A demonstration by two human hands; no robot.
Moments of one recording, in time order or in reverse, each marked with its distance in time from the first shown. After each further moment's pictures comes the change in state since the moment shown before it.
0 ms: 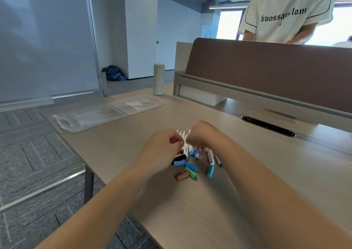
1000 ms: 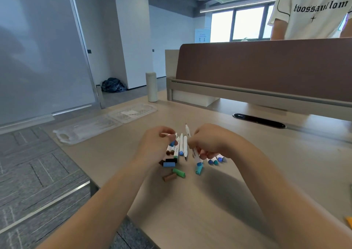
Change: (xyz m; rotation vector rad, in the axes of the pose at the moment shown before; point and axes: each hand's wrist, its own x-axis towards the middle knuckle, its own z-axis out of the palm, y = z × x) left_hand 0.010 0.018 0.011 -0.184 0.076 -0.139; right_hand -0.069 0.052 -0.018 0.425 -0.033 -0.168
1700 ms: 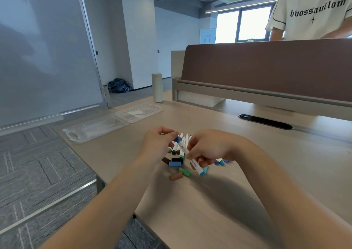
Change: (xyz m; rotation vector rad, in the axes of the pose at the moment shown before) left_hand 0.005 -0.008 -0.002 -0.350 0.098 -0.118; right_hand -0.008 -0.007 0.007 -0.075 -0.211 -0.139
